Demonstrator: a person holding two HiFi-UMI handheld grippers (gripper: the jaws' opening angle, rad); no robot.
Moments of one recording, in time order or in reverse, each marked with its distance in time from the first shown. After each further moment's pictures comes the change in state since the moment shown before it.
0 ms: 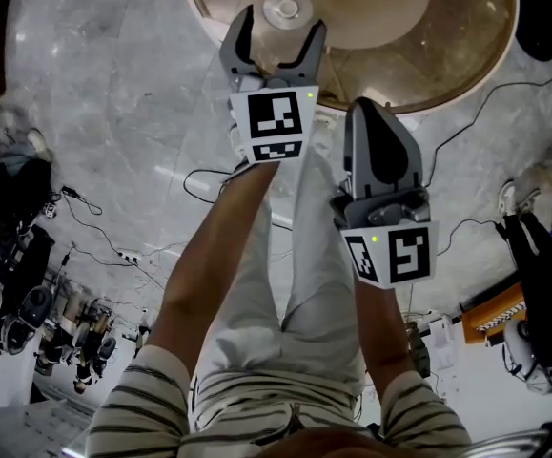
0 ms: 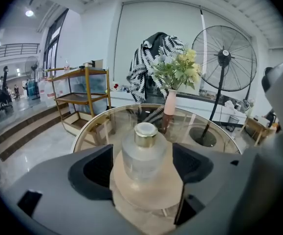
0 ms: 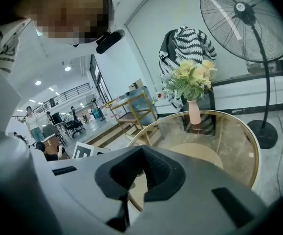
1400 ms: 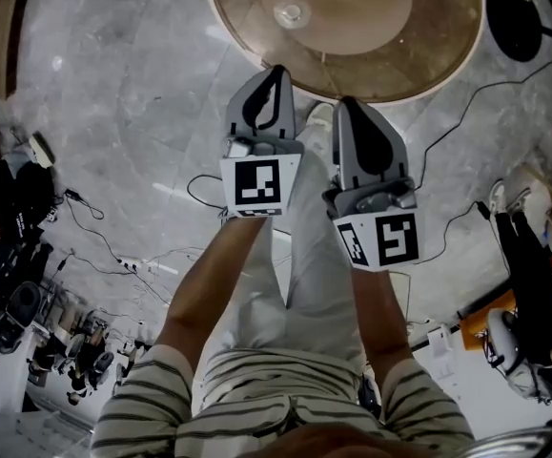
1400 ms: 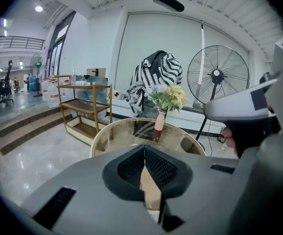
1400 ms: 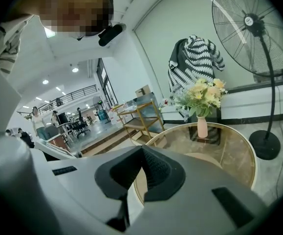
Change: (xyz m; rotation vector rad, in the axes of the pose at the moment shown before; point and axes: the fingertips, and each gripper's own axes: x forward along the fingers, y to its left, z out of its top) left arm -0.129 -0.017 0.052 -0.059 -0.068 -0.042; right arm -0.033 0.046 0.050 -0.062 -0.045 0.049
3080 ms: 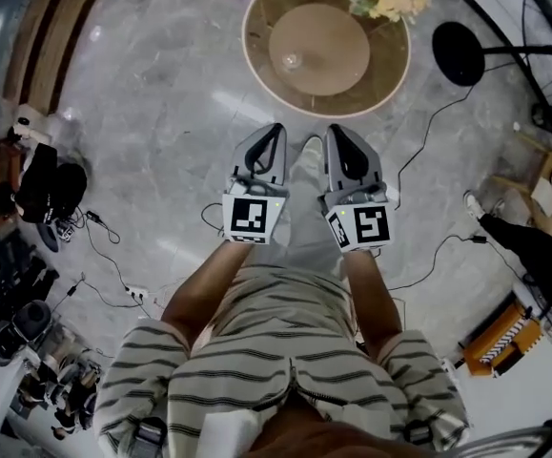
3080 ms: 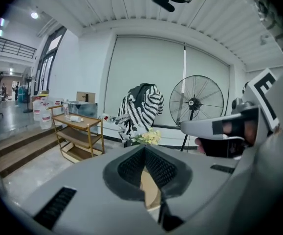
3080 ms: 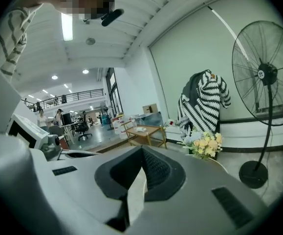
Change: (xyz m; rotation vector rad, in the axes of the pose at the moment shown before) left arm -0.216 -0.054 0.180 0.076 -0.150 -0.128; right arm -0.138 0.110 0.160 -0.142 -0.120 -0.009
